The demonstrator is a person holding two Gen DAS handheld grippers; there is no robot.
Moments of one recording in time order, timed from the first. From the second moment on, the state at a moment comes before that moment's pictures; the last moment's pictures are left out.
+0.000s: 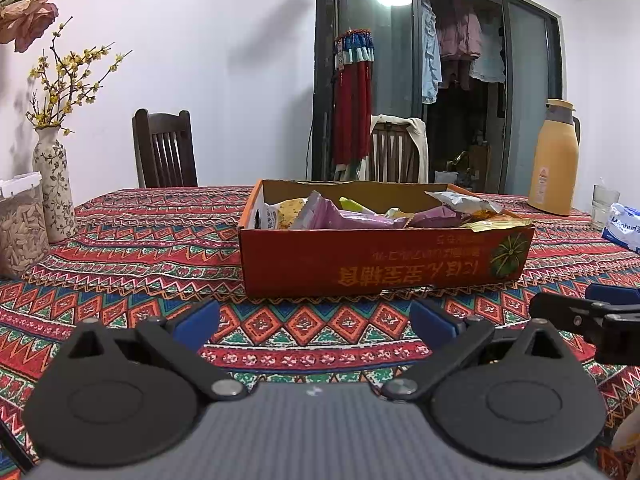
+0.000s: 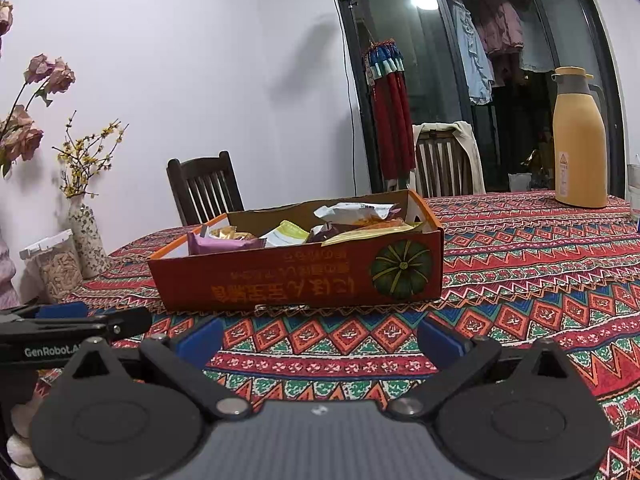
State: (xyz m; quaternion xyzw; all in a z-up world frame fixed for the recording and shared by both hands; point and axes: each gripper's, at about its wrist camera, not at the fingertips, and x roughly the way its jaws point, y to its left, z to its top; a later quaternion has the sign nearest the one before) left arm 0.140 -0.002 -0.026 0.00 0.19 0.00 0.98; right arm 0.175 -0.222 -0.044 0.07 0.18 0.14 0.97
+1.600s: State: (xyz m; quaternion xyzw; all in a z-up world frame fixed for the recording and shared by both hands) left arm 0.140 -0.003 -0.026 0.00 0.19 0.00 0.98; right arm 0.175 -0.222 -0.044 0.07 0.18 0.14 0.97
